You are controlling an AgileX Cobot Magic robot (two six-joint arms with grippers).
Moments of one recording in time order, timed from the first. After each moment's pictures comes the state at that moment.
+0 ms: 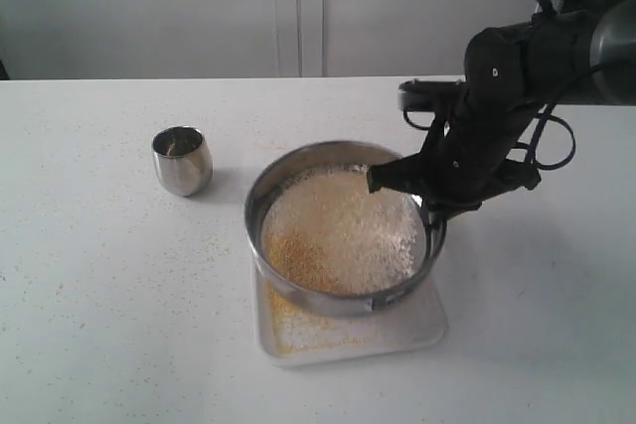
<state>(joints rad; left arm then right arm) 0.00 0.80 -0.61 -0.16 0.88 0.10 0.40 1.83 -1.23 0.02 0.74 0.28</state>
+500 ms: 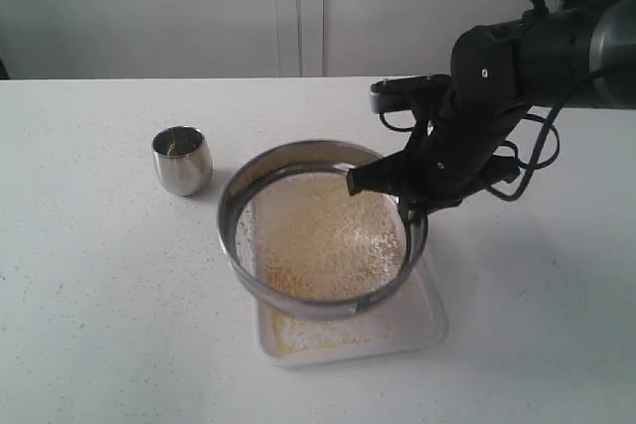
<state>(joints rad) 0.00 0.80 -0.61 -0.16 0.88 0.10 0.43 1.79 -1.21 0.02 0.71 0.22</state>
